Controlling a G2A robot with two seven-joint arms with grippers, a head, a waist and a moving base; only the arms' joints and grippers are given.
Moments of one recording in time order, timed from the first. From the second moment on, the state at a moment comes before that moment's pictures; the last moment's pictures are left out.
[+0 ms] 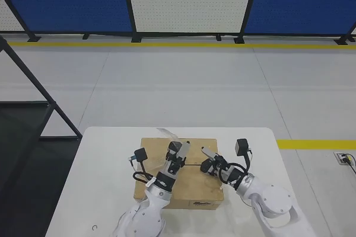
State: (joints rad) left arm 1.04 -1.47 -1.09 -1.54 0.33 -0.32 0.14; right arm -0.99 -1.28 1.28 -1.56 0.19 0.05 0.60
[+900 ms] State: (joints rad) left arm 0.99 -1.49 -1.07 -1.43 0.38 -0.29 0.10; right arm -1.01 -1.27 1.31 -1.56 0.21 0.01 0.61
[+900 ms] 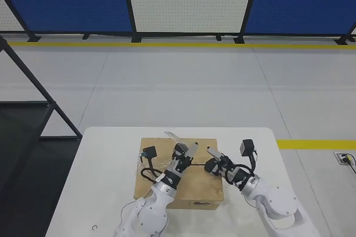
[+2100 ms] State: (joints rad) left arm 0.97 -1.50 -1.06 -1.45 0.45 -0.29 0.01; right arm -1.03 -1.25 1.36 -1.54 0.25 -0.02 0.64
